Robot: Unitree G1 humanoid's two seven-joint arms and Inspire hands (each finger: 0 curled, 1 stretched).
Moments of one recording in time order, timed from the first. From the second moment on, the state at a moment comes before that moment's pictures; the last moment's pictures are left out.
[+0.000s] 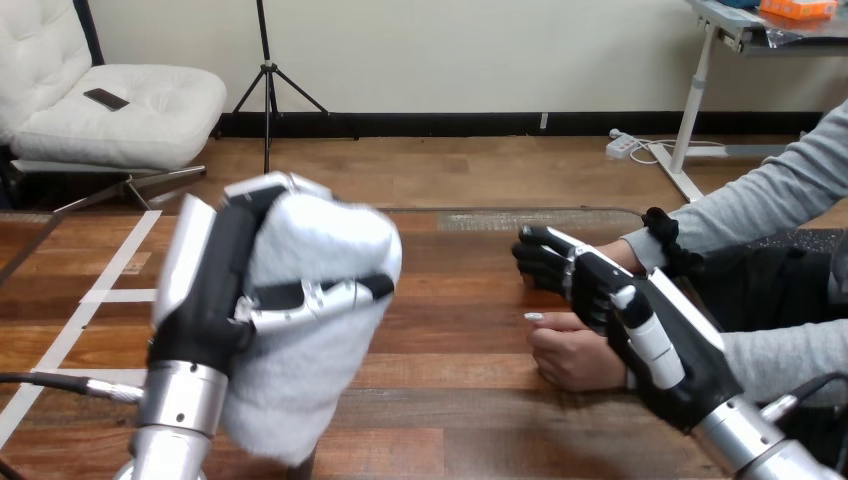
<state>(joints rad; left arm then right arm) 0.06 0.27 -0.06 -0.16 0.22 -0.25 0.11 -0.07 -0.29 -0.09 0.40 0.20 -0.50 0.63</state>
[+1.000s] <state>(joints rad) 0.05 0.20 -0.01 -0.21 0.19 -0.44 0.12 -0.32 -0.45 -0.09 0.77 0.05 -0.73 0.52</state>
